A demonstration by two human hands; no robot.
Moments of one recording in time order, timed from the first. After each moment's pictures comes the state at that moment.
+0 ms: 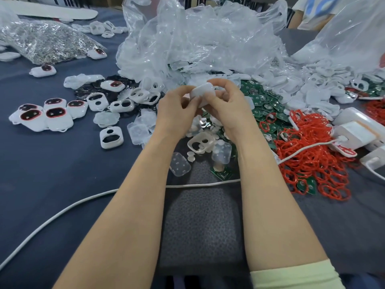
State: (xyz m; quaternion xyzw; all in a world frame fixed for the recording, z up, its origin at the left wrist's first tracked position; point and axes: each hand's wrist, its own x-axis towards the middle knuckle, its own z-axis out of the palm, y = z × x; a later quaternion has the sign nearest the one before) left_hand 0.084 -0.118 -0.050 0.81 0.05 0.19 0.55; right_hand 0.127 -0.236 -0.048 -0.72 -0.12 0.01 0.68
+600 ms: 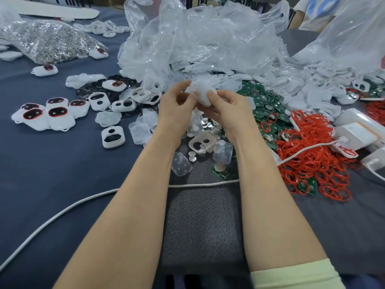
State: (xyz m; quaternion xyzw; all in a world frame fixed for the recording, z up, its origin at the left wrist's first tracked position) left_hand 0.086 -0.120 -0.053 0.71 0.07 0.19 0.68; right_hand 0.122 -0.236 -0.049 -0.66 -0.08 0.04 0.74
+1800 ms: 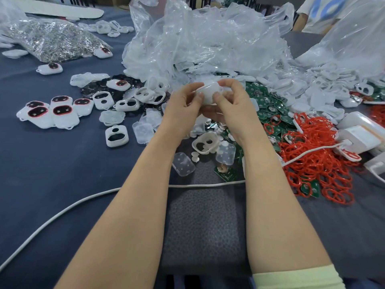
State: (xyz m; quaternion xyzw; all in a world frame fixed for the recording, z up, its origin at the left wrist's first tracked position) left_hand 0.085 -0.118 -0.050 0.73 0.02 0.16 0.67; right_hand 0.121 -0.238 -0.042 -0.72 -0.14 0.03 0.68
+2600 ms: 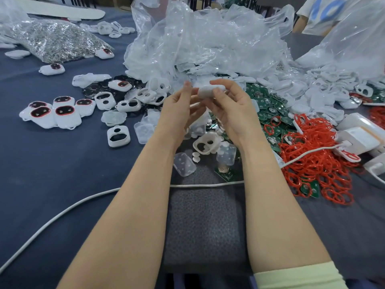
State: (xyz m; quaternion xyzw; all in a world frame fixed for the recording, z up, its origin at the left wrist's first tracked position) left_hand 0.086 -0.116 -0.050 0.55 0.09 0.11 0.82; right_hand 0.117 -0.234 -0.043 -0.60 -0.15 0.06 0.78
